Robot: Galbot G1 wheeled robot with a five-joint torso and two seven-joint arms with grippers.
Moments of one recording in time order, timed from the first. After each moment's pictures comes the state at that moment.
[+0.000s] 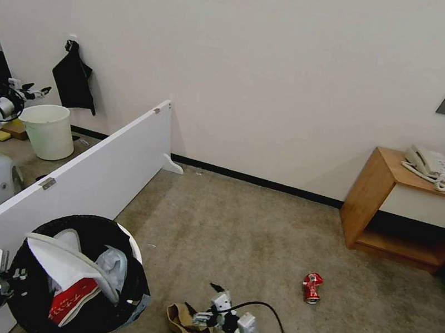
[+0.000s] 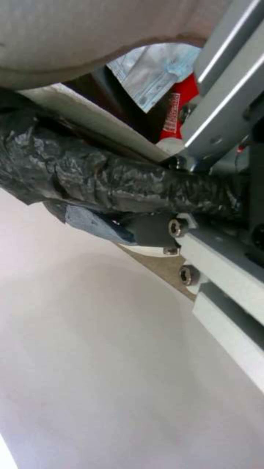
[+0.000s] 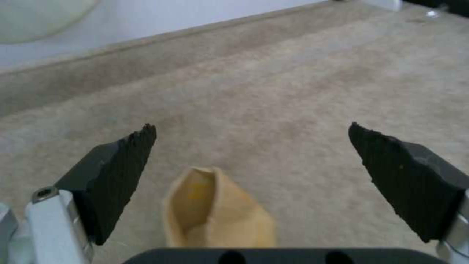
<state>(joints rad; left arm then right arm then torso) 1.75 -1.11 -0.99 -2.40 -0.90 0.74 -0.46 -0.92 1.18 -0.28 1.31 0.34 0.08 -0.18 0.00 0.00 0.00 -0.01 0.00</state>
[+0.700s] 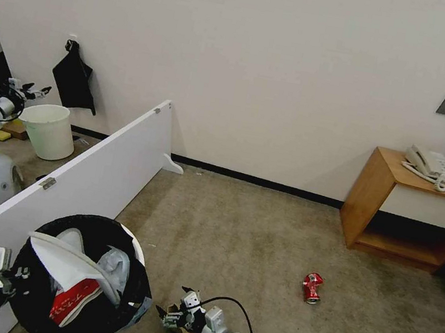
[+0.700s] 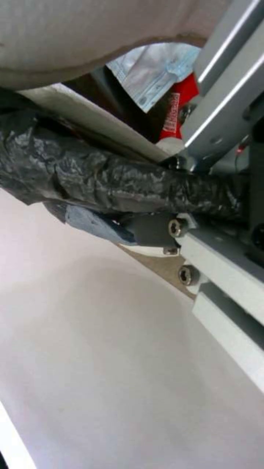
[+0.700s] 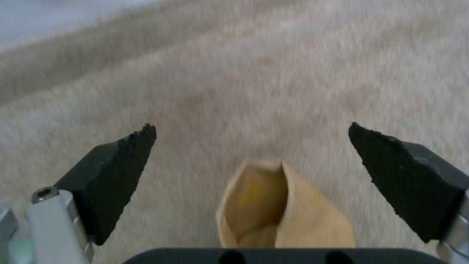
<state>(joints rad) 1.74 -1.10 -0.99 -2.40 -0.91 0.74 -0.46 -0.83 1.30 -0.39 1.14 0.39 -0.01 -0.14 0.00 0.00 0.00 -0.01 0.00</state>
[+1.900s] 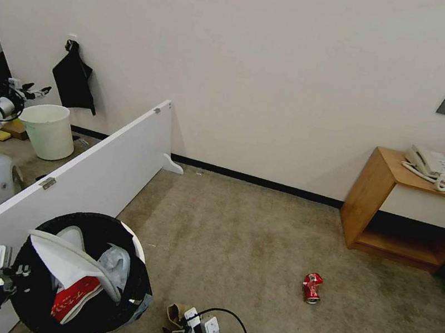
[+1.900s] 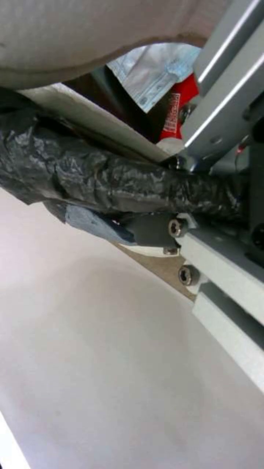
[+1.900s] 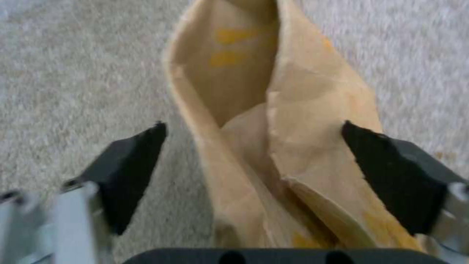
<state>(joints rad) 1.74 -1.10 -0.98 -2.40 -0.91 0.74 -0.46 -0.78 1.32 -0.49 1.02 0.53 -0.15 -0.08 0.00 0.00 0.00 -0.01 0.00</state>
